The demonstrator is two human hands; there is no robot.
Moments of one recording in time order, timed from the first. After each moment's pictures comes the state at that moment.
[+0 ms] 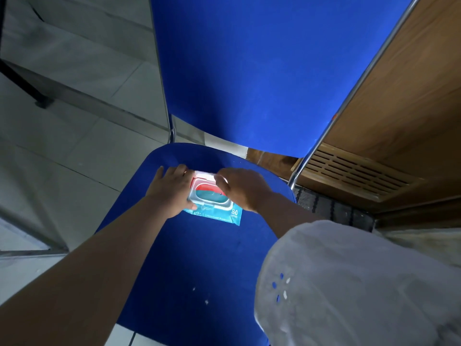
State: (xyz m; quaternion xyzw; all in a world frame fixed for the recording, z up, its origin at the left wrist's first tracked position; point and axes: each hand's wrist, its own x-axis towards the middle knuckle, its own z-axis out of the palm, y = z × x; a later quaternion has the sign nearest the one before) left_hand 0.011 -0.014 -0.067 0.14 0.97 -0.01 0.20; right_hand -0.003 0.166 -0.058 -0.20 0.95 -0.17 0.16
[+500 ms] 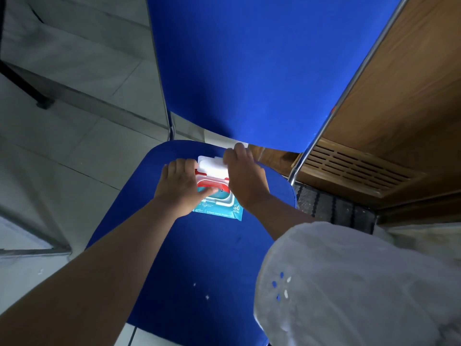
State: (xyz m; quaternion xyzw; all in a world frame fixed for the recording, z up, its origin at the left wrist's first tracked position) left_hand 0.020 0.008 -0.071 0.06 0.99 0.07 0.09; right_hand 0.004 0.159 -0.058 -0.12 0.99 -0.10 0.01
